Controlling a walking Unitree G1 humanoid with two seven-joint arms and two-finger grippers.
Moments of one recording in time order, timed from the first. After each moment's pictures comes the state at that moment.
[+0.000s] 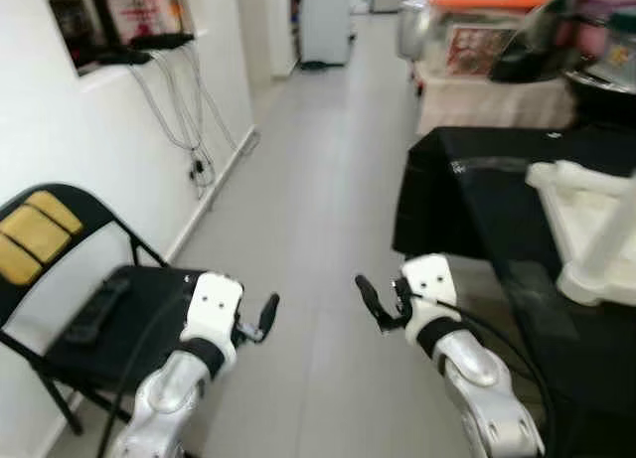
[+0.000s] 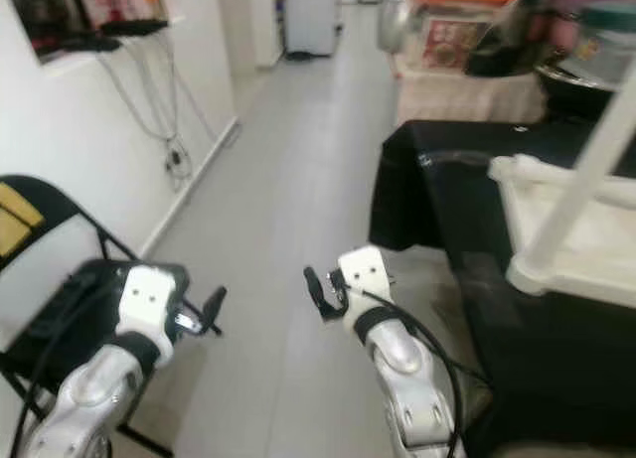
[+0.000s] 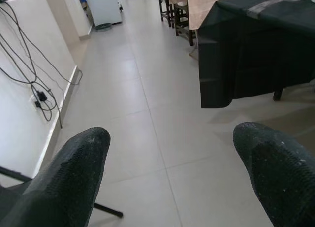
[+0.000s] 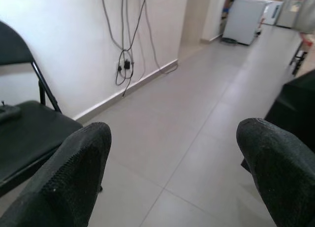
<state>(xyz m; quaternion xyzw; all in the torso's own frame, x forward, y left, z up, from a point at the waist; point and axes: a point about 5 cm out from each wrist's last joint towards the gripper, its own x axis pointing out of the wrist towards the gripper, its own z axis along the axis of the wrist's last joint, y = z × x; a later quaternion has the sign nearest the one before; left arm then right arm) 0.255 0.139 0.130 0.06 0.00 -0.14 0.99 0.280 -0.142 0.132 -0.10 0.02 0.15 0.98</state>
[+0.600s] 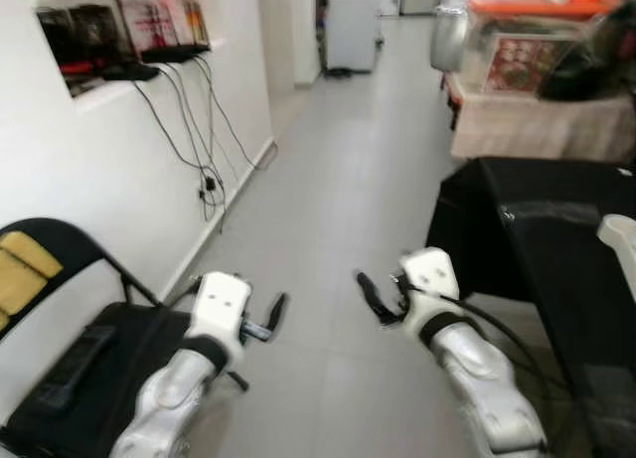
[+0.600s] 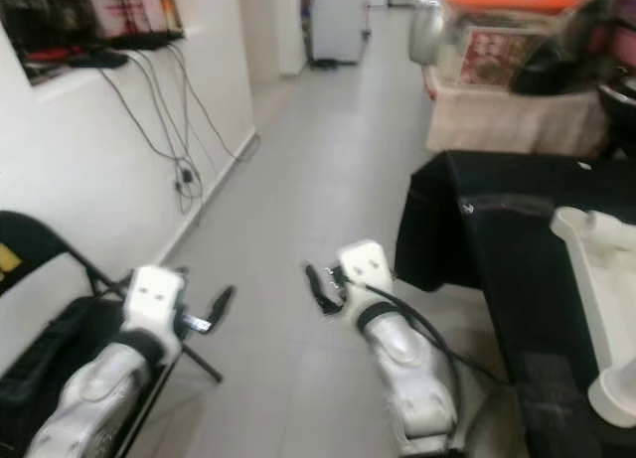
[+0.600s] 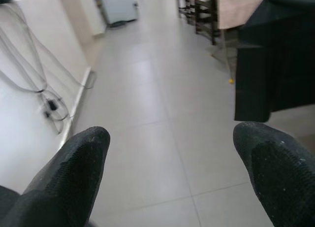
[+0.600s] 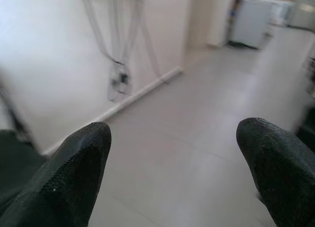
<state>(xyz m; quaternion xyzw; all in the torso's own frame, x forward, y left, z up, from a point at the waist) 0.256 0.148 0.122 0.06 0.01 -0.14 0.99 0.283 -0.132 0.132 -0.08 0.03 0.17 0.98</state>
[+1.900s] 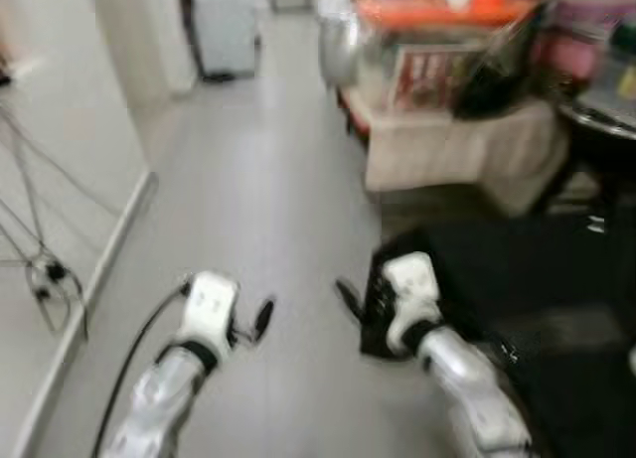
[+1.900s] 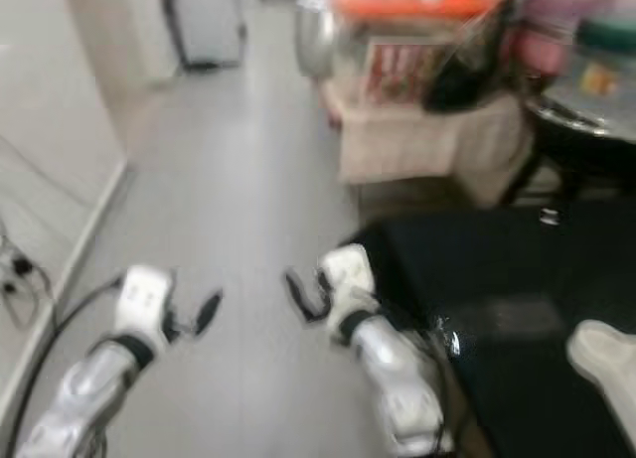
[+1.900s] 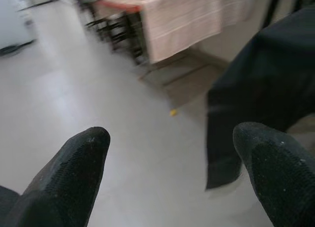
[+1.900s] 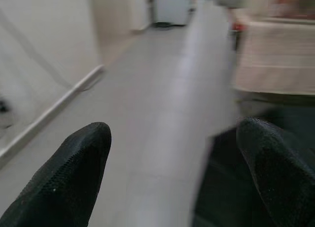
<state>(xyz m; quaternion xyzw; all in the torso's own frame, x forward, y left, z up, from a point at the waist) 0.260 0.144 0.122 0.06 0.01 -0.16 0.99 0.283 -0.133 0.125 -0.06 0.04 0.18 0.98</state>
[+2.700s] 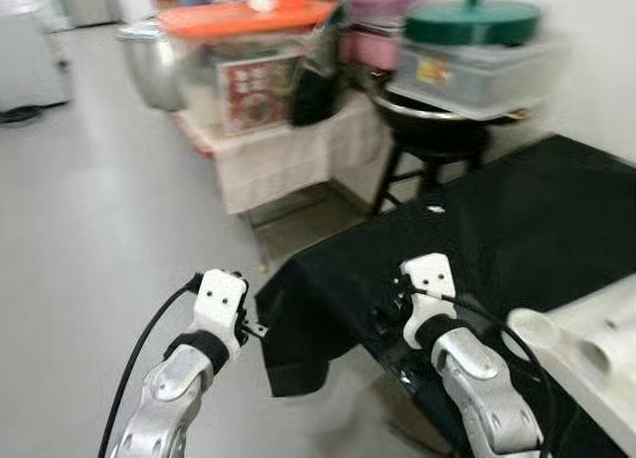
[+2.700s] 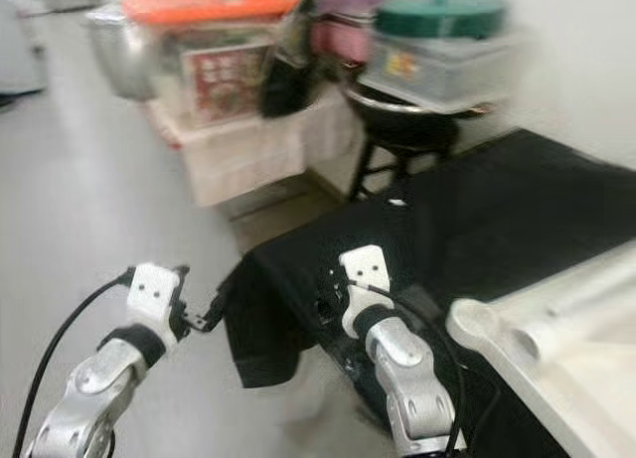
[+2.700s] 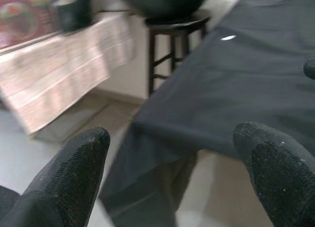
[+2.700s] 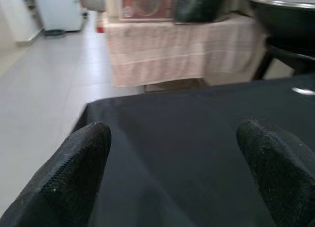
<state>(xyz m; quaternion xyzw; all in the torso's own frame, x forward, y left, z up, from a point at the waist) 0.264 0.137 0.130 0.04 -0.02 -0.17 0.98 0.285 -0.140 0.130 -0.05 0.03 0.17 0.98</state>
